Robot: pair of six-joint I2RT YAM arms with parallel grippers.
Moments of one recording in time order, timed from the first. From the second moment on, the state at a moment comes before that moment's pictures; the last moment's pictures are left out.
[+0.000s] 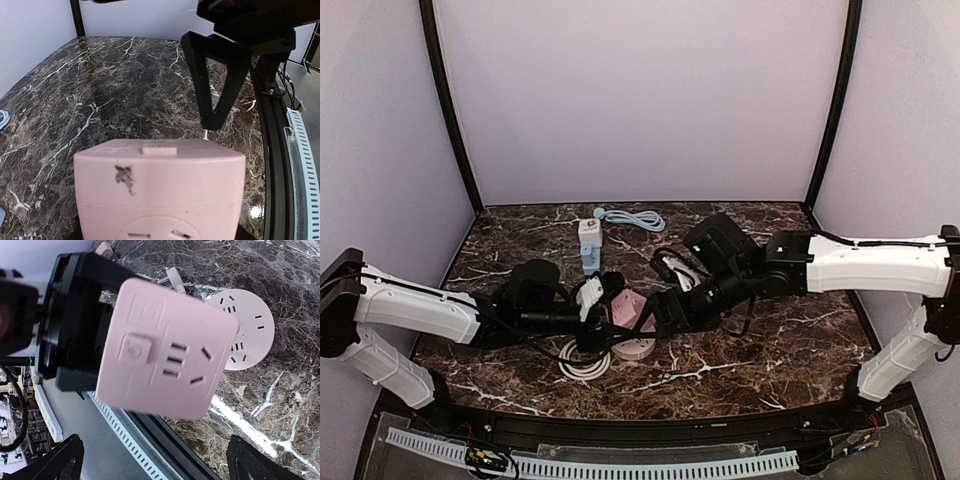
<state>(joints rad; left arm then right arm) -0.95 1.40 0.60 0.38 0.28 0.12 1.09 1.47 1.15 -0.52 -0.34 0.68</state>
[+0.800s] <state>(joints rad) -1.03 1.46 0.60 0.41 0.22 0.20 1.03 1.66 1.25 -0.50 -0.39 0.81</state>
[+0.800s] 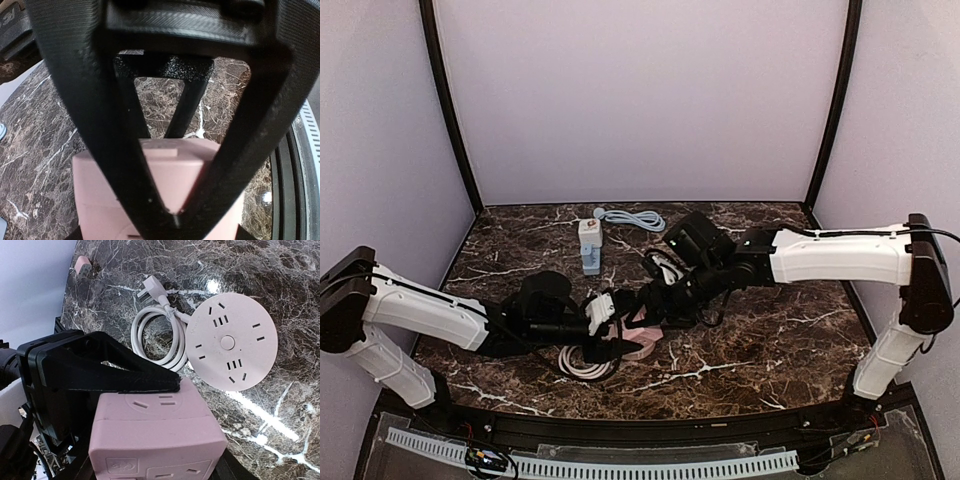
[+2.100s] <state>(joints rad) -0.98 1.63 0.59 0.39 -0.03 0.03 0.95 1.45 1.09 -0.71 0.02 0.77</state>
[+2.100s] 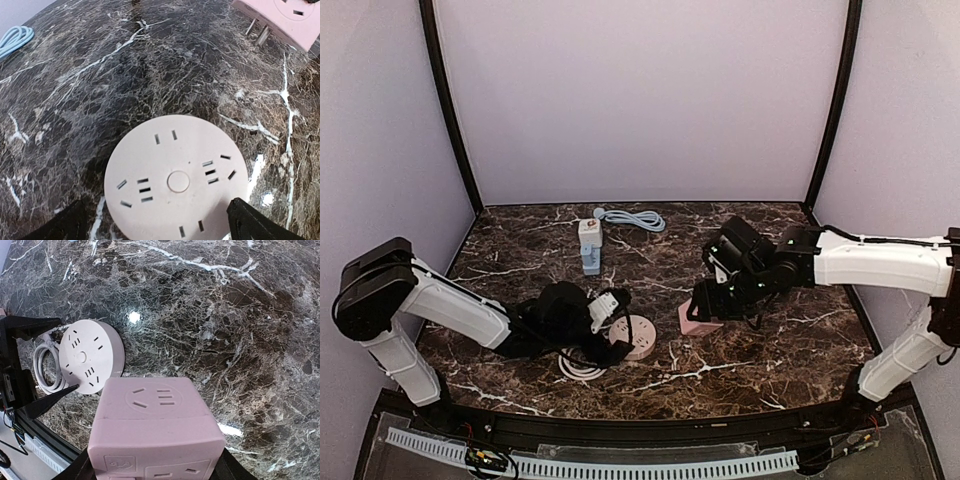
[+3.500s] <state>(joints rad) -1.12 1.87 0.92 0.36 -0.16 -0.69 0.94 1.31 1.03 -0.80 0.17 0.75</state>
